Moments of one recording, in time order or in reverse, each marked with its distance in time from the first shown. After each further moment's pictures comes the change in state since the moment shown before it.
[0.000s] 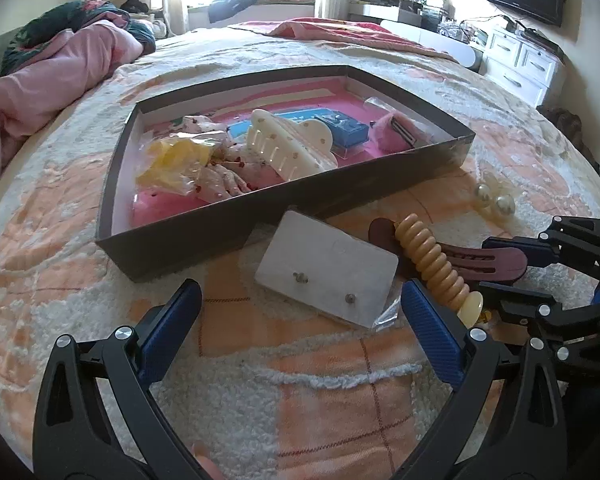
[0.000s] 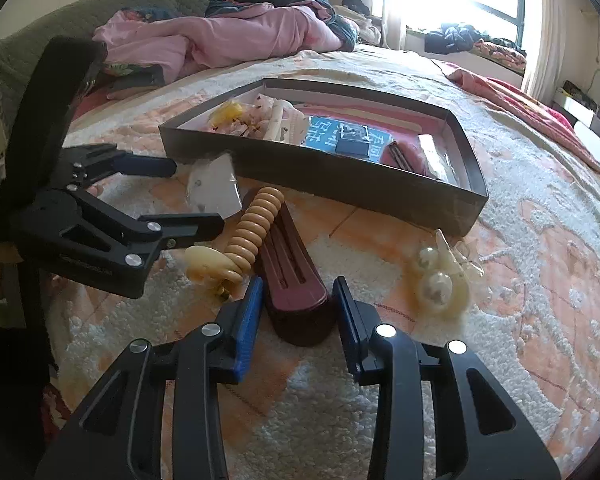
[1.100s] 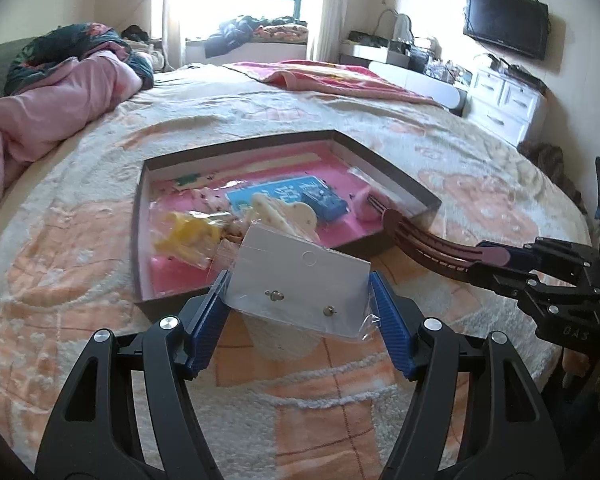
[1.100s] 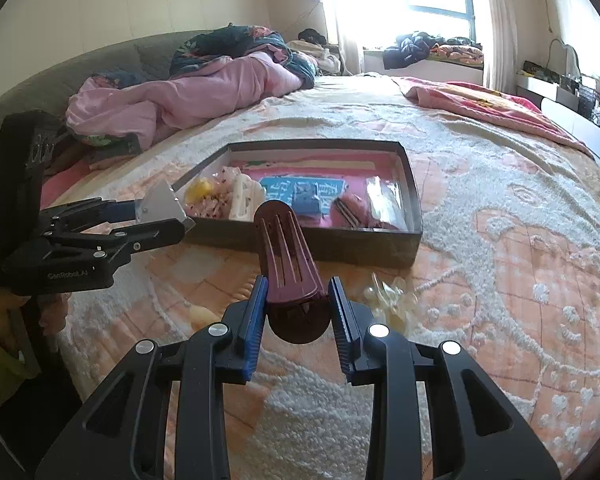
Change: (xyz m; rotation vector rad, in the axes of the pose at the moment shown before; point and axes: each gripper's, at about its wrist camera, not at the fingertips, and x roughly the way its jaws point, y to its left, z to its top) left arm -0.045 0.003 0.025 -0.027 -0.155 -0.051; right arm -0.046 -0.027 0.017 0.158 -0.148 -0.031
